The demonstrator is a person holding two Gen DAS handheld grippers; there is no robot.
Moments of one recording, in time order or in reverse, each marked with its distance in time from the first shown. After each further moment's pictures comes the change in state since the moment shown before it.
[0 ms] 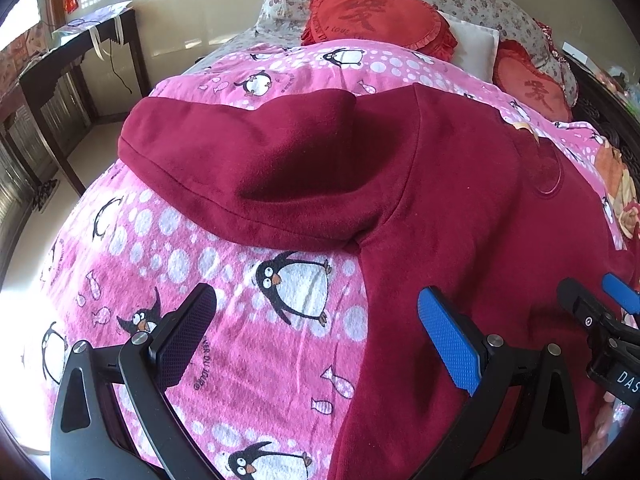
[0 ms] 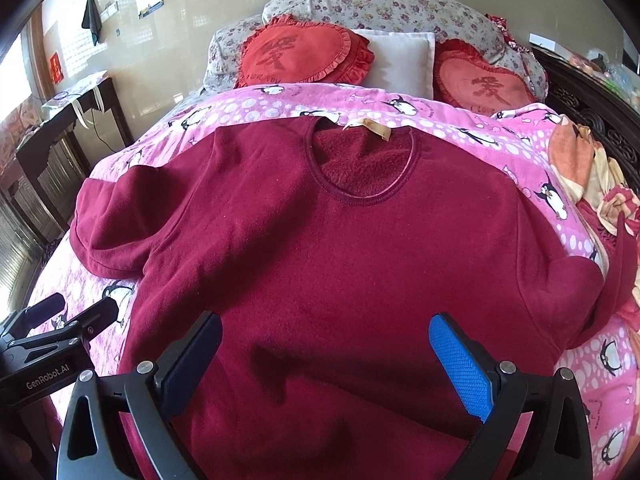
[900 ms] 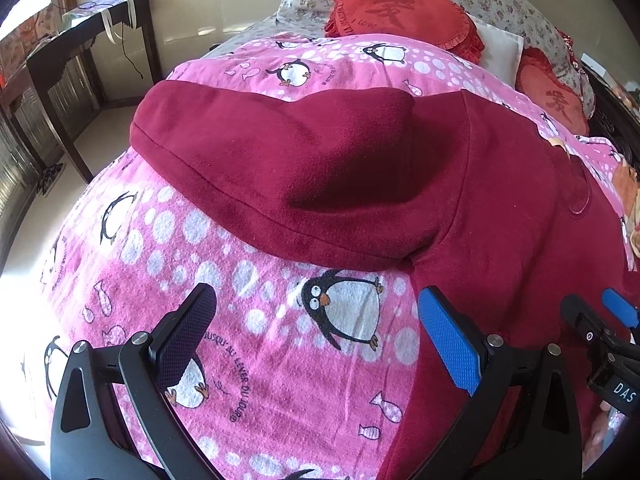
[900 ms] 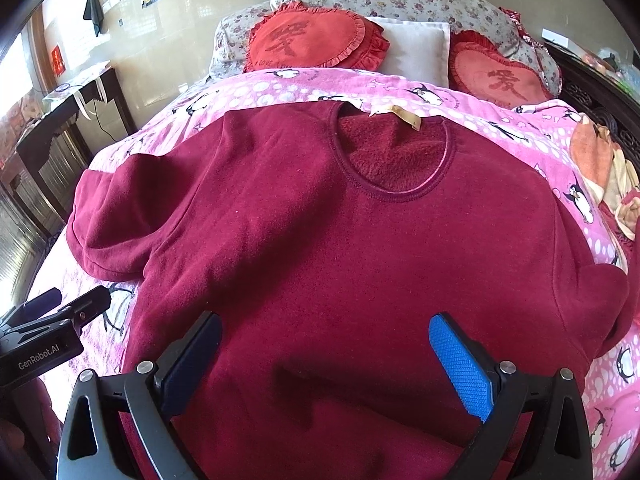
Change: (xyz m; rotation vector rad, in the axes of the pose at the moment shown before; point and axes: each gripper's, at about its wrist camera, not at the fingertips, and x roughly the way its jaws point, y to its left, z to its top) left arm 0.020 0.036 0.013 -0.051 0.034 0.016; right arm 0.026 0.017 0.008 -0.012 0.041 0.017
